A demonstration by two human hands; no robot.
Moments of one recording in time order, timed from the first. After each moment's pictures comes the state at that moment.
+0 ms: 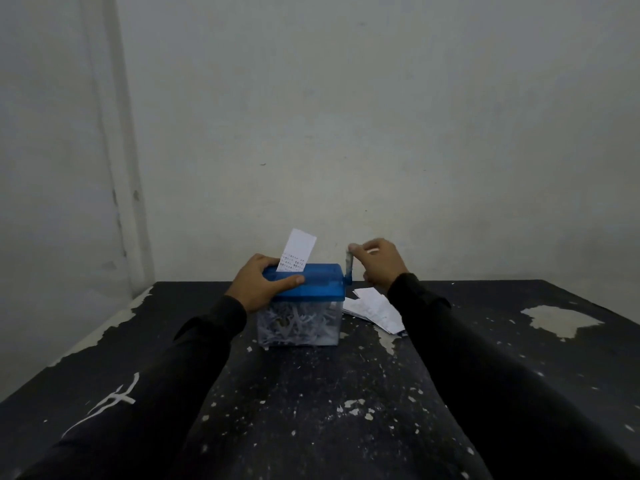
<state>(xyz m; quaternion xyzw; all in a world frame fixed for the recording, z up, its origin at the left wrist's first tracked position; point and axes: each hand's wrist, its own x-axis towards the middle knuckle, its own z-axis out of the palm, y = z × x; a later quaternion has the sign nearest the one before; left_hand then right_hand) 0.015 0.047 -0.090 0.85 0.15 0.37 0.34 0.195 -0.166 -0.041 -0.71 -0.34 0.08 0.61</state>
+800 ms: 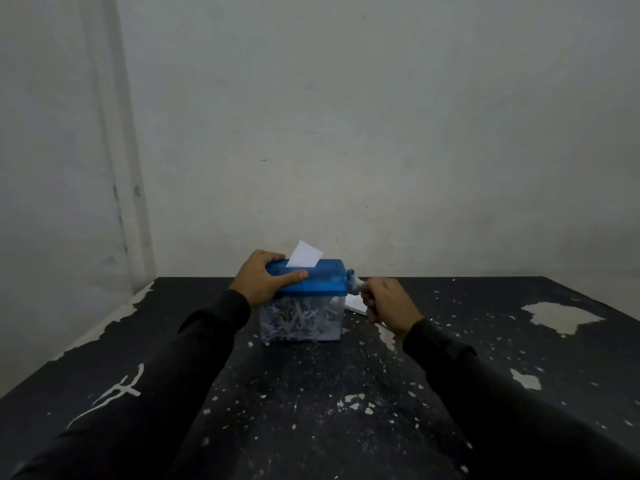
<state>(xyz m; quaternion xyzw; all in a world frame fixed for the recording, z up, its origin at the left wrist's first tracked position) 0.013 0.035 -0.085 0.85 0.18 0.36 0.34 0.156 -0.208 -0.097 -0.69 -0.41 0.10 0.59</state>
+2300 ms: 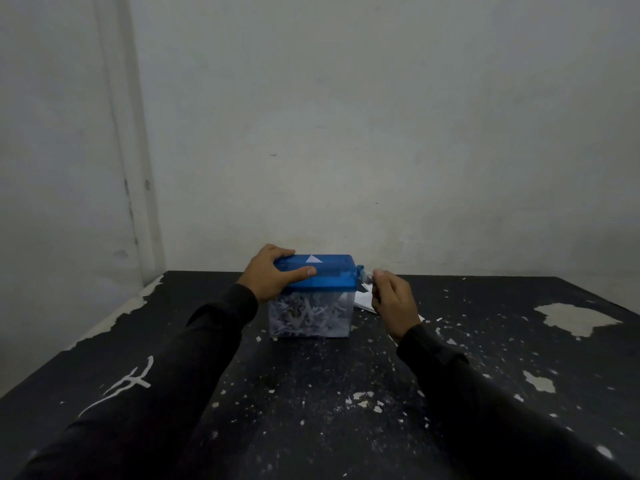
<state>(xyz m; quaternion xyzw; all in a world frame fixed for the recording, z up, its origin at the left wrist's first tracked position) 0.009 0.031 -0.080 0.85 0.18 0.34 0.36 0.160 -0.188 -0.118 -0.59 -0.42 0.02 0.69</state>
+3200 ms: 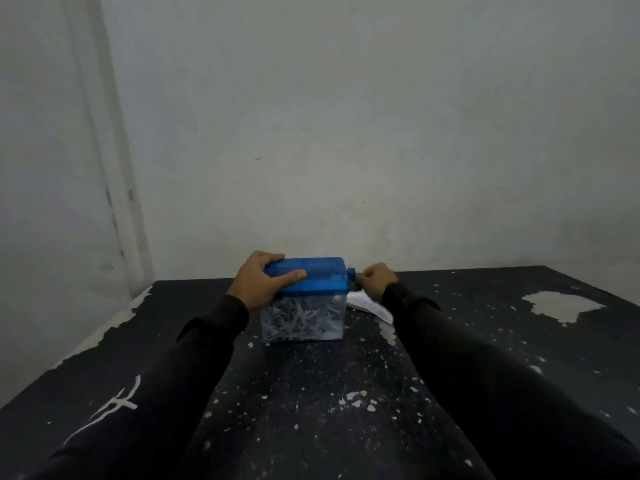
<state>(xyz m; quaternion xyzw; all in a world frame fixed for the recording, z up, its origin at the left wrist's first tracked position) 0.011 0.028 -0.089 0.84 0.17 0.36 0.36 0.221 -0.154 -0.094 -0.84 -0.32 0.08 0.44</state>
